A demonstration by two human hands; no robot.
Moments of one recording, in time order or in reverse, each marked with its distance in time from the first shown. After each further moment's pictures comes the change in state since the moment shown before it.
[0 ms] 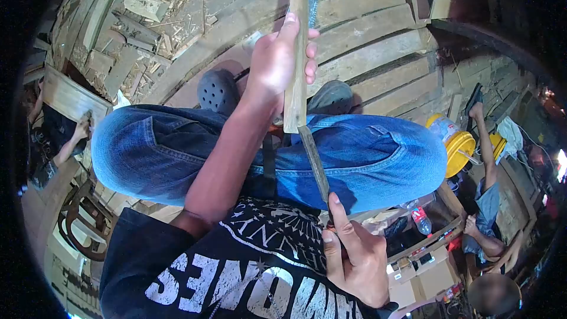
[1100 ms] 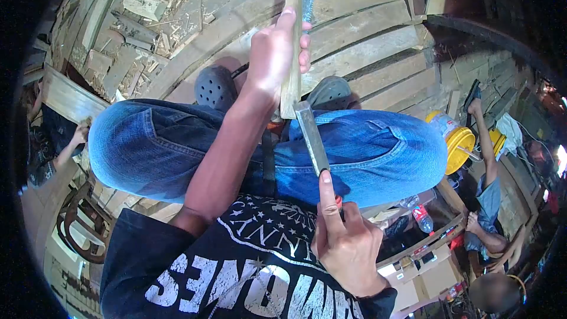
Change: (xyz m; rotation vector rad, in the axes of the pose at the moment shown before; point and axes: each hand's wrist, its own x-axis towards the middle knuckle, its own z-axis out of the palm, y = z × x) left_hand -0.001 -0.010 0.001 0.011 0.062 0.051; right_hand 0.003 0.018 0.032 -0.344 0.172 -0.162
